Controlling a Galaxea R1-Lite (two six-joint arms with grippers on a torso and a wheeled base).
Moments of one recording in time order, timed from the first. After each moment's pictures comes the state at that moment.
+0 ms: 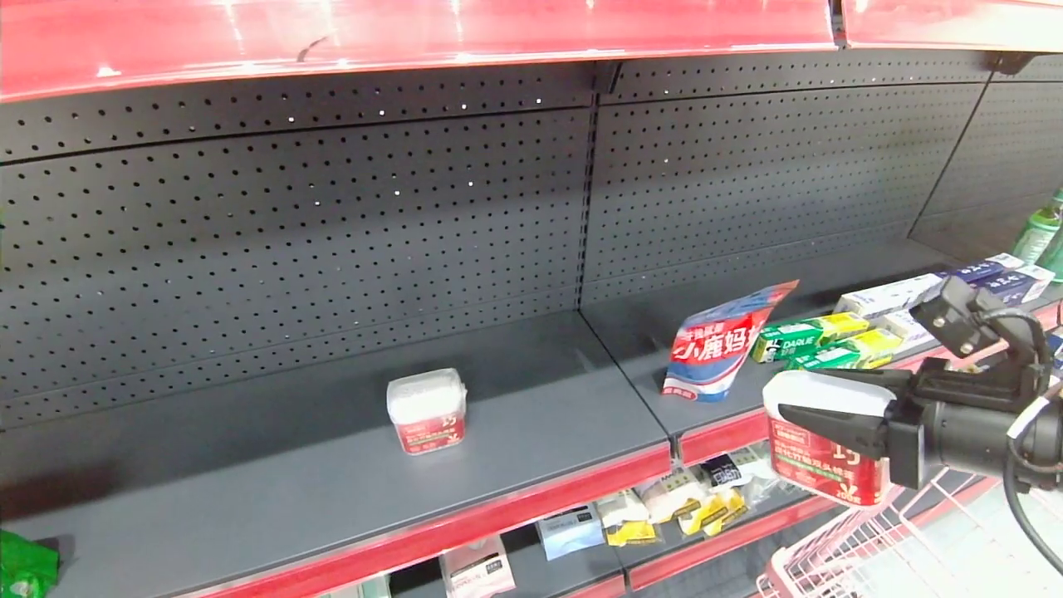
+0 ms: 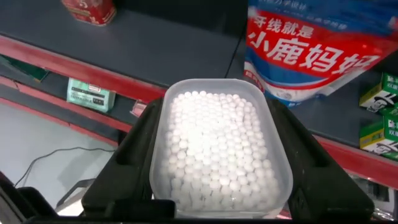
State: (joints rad) left arm 0.00 0.00 0.00 0.00 0.00 0.00; right arm 0.15 1.34 -0.51 -0.37 0.45 -0.25
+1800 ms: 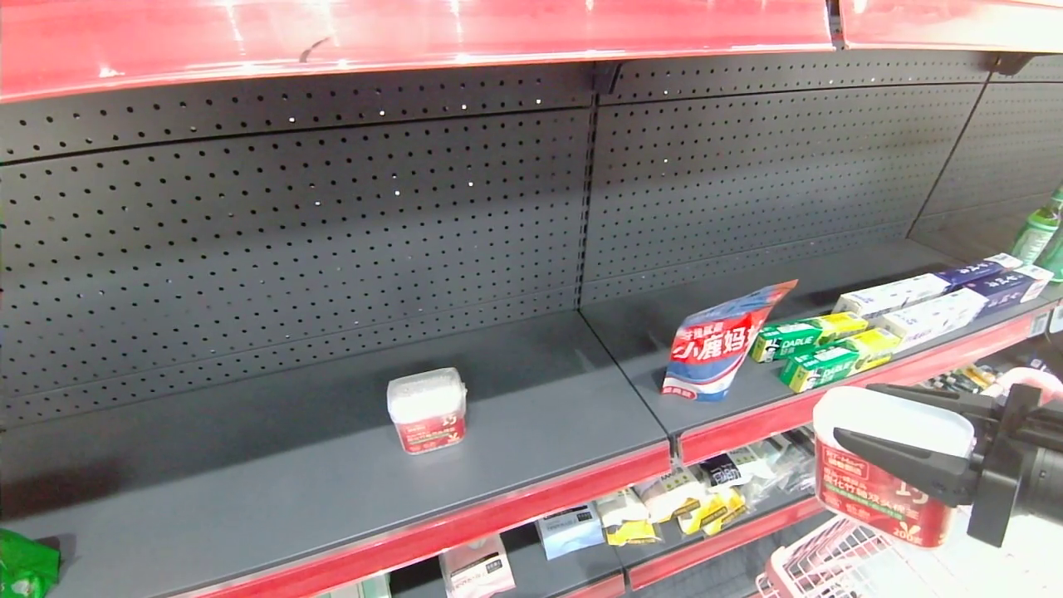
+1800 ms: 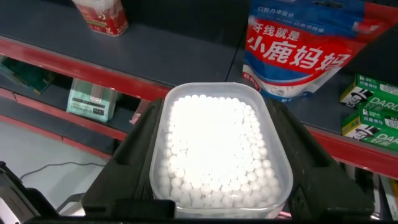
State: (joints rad) left arm 0.01 0.03 0.00 -0.01 -0.03 0.08; right arm 0.15 1.12 -0.41 -0.37 0.45 -0.22
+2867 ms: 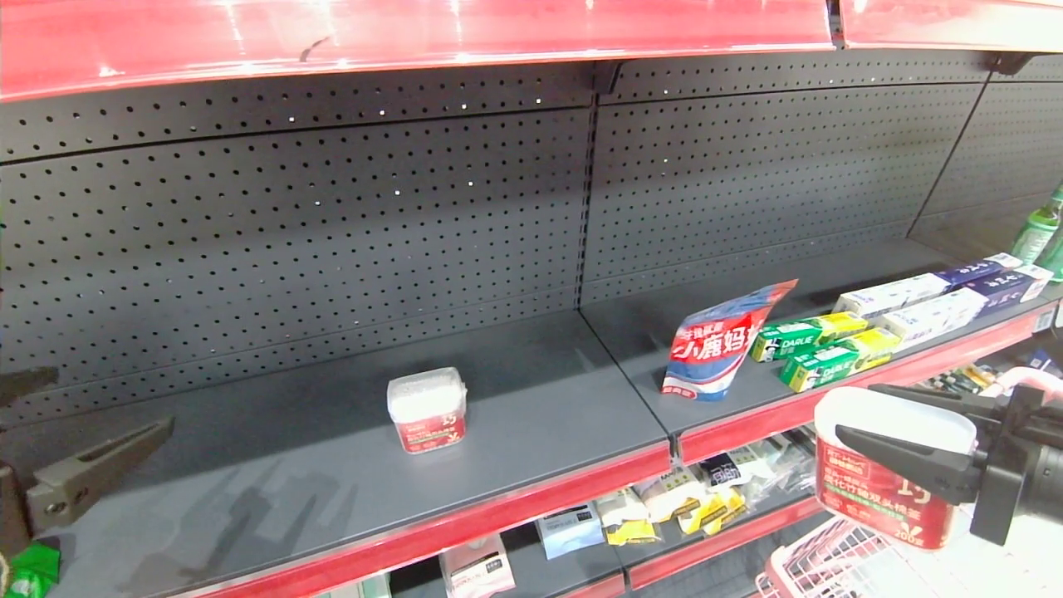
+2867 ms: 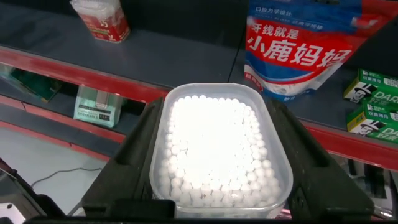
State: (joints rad) left arm 0.00 0.89 -0.59 0.03 -0.19 0.24; right arm 0.15 1.11 -0.41 -0.37 0.45 -0.17
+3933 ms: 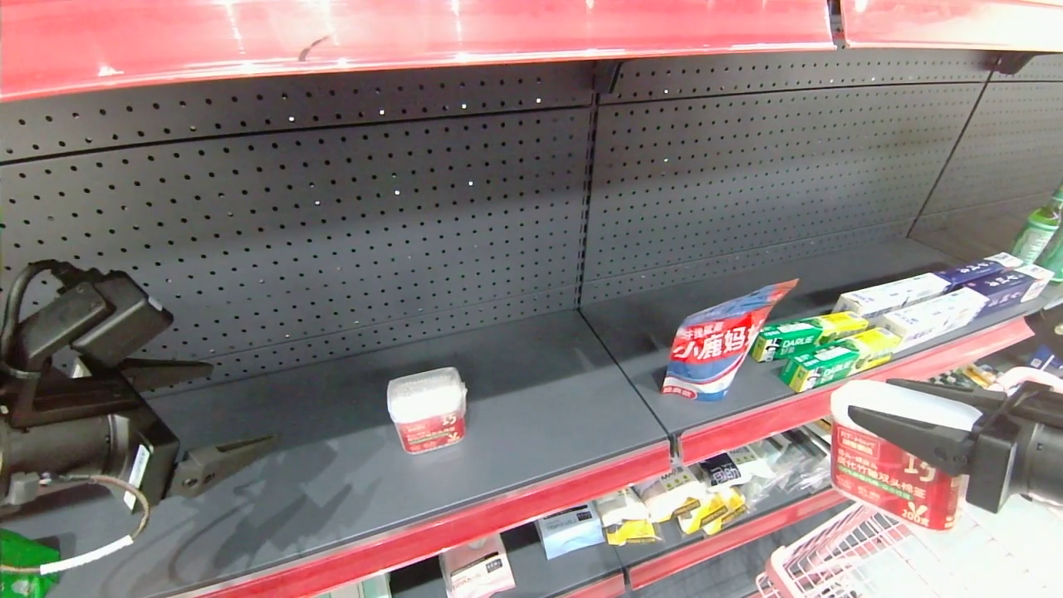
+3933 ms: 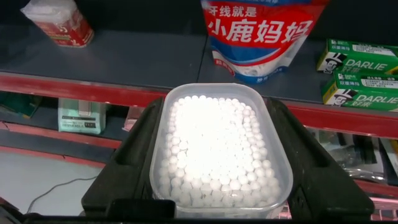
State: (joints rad) left arm -0.03 1.24 -0.68 0.04 -0.33 0.48; right arm 0.03 1.17 -0.42 -0.37 0.44 -0.14
